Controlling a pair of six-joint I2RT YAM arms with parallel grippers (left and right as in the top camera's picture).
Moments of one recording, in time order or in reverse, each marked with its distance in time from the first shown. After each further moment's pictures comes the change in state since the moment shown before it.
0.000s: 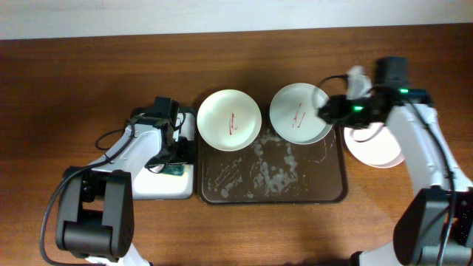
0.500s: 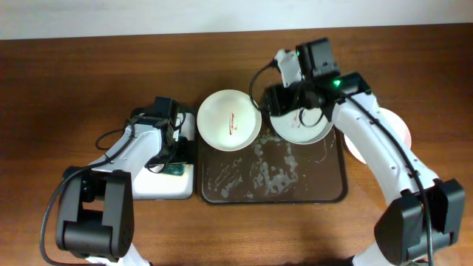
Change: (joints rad) left arm 0.000 0.000 0.000 0.003 0.000 0.000; right arm 0.338 0.073 0.230 0.054 0.177 -0.057
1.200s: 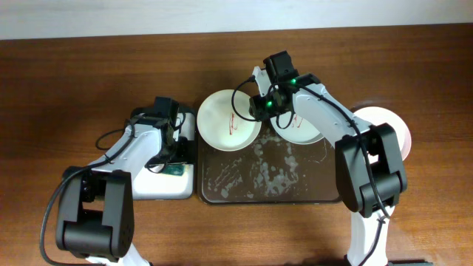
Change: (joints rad) left arm 0.000 0.000 0.000 0.000 0.000 0.000; right arm 0.054 0.368 0.052 0.128 0.043 0.055
